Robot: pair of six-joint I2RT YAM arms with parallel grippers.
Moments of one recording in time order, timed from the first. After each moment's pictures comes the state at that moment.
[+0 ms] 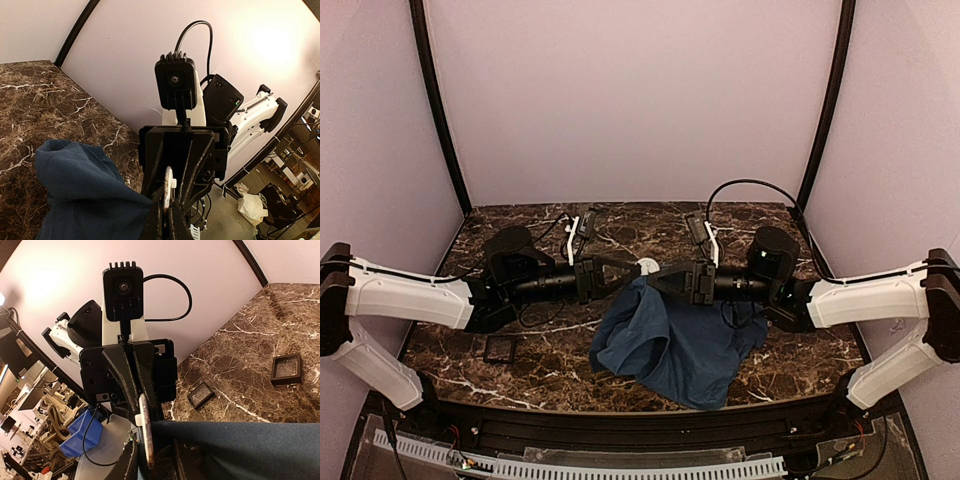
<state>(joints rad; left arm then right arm) -0.92 1.44 0.74 0.73 0.44 -0.65 0.85 1.38 0.65 0.75 -0.61 0.69</state>
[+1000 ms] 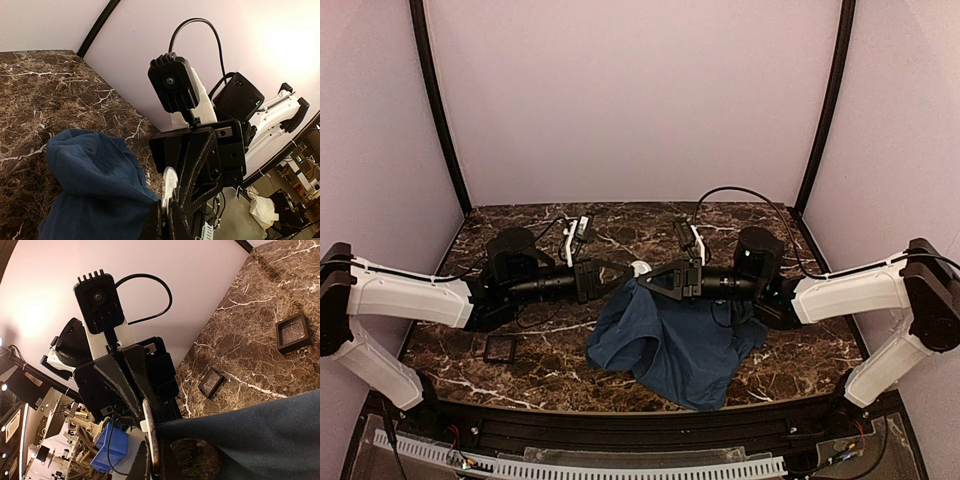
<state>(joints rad) -0.90 1.44 0.73 0.67 0.40 -0.64 0.84 1.49 0.70 0.77 -0.60 0.93</state>
